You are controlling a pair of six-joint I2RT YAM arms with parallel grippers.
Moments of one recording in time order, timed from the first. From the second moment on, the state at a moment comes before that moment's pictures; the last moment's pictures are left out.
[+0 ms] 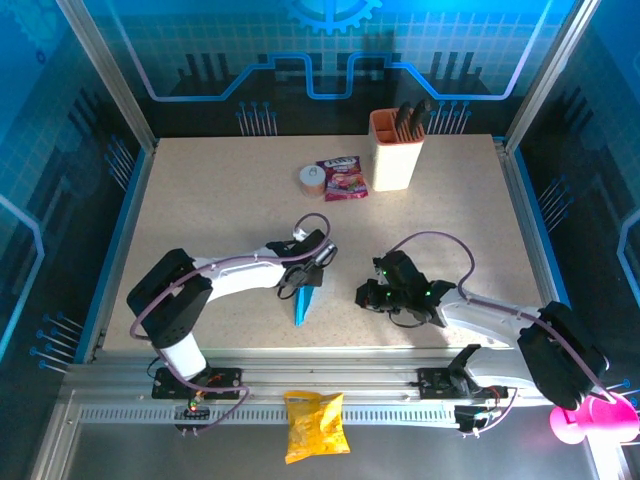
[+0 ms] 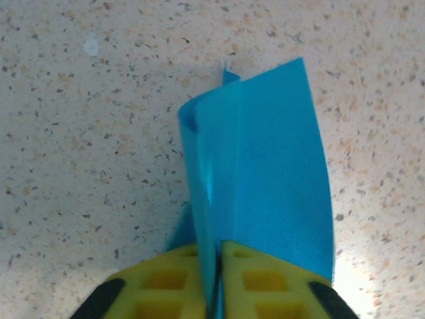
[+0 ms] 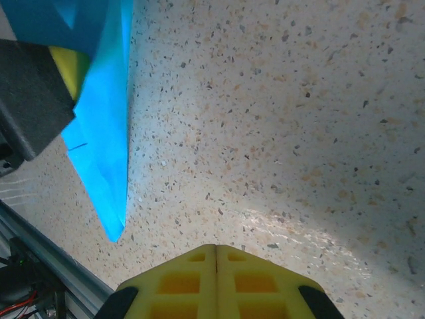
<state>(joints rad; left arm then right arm) -0.79 1.71 0.99 -0.48 -0.27 -0.69 0.71 1.22 0.46 -0.10 -0.25 0.90</state>
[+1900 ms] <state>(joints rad) -0.87 1.69 1.06 -0.54 -0.31 -0.68 0.74 1.15 0.50 -0.18 -0.19 0.90</state>
